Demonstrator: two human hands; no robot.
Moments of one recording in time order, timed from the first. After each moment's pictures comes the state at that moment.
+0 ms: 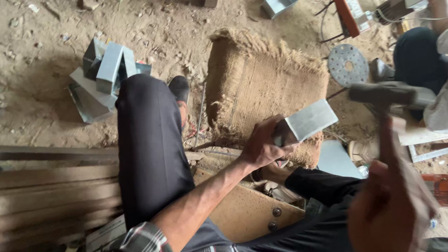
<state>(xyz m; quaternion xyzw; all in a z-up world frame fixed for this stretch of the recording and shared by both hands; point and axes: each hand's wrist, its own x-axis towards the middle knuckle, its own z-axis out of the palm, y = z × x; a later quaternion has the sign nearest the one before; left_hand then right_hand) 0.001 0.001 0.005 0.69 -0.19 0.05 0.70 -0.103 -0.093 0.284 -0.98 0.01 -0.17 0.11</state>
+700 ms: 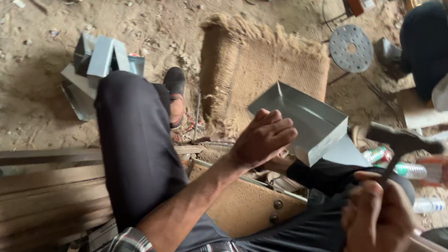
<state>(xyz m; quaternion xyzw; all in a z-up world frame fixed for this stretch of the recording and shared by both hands) -0.002 0.012 0.023 0.78 -0.37 0.31 0.41 -0.140 -0.142 0.190 -0.78 0.18 -0.16 0.57</state>
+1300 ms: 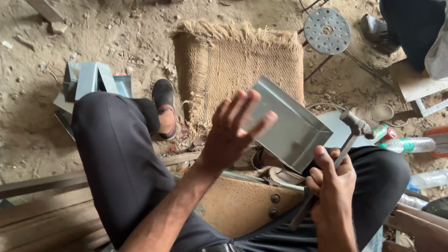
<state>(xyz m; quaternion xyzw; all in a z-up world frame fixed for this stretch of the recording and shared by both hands) -0.008 0.036 0.038 0.83 -0.33 0.39 0.21 -0.115 -0.159 0.139 -0.53 0.33 -0.09 0.77</state>
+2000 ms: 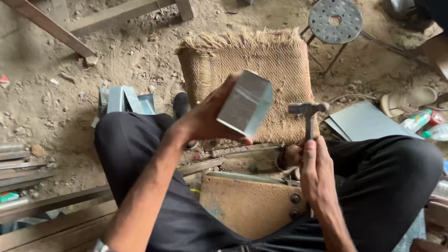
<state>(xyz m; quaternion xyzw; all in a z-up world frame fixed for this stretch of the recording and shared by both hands) 0.067 0.086 0.078 0.77 -0.41 -0.15 0.46 -0.111 -0.154 0.101 -0.80 0.18 -0.03 0.57</state>
